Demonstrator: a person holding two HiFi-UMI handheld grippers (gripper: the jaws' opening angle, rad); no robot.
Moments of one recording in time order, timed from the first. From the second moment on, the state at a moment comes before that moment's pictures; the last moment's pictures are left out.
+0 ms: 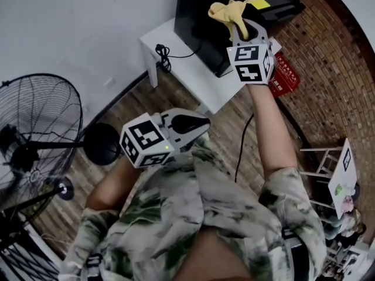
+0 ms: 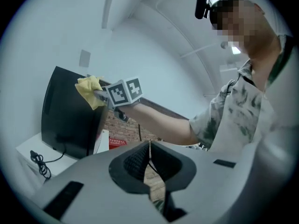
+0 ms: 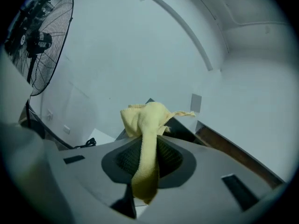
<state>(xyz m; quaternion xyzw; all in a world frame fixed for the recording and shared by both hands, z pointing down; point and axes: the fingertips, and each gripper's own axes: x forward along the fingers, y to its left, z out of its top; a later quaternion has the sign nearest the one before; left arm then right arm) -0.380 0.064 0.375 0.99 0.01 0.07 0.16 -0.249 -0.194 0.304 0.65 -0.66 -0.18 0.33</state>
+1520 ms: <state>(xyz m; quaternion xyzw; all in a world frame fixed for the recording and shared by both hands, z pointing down) -0.436 0.022 0.395 0.98 -0.04 0.06 0.18 -0.303 -0.253 0.367 0.61 -0.68 -0.15 0.38</state>
